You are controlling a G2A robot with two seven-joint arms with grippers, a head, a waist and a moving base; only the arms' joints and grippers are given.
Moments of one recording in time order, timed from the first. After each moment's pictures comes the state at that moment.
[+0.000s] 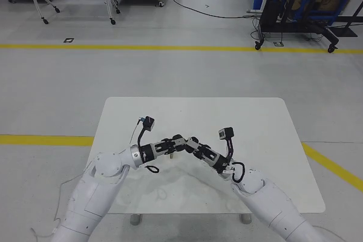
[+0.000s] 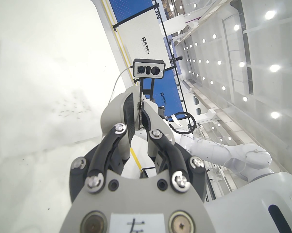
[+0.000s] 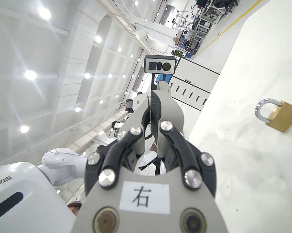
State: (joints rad) left arm 1.20 -1.21 -1.15 -1.45 -0.19 -0.28 -0.87; right arm -1.25 -1.17 0.88 -1.31 0.40 -0.69 0.44
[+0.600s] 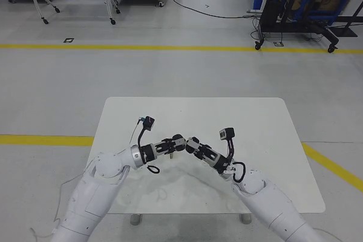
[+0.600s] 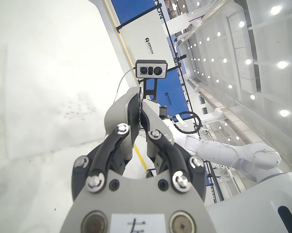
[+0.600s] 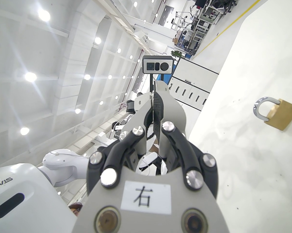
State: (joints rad) left arm 1.21 -1.20 -1.14 -1.46 -0.17 -0.30 -0.85; right arm -1.27 -1.18 0.92 -1.32 0.40 -0.68 0.46
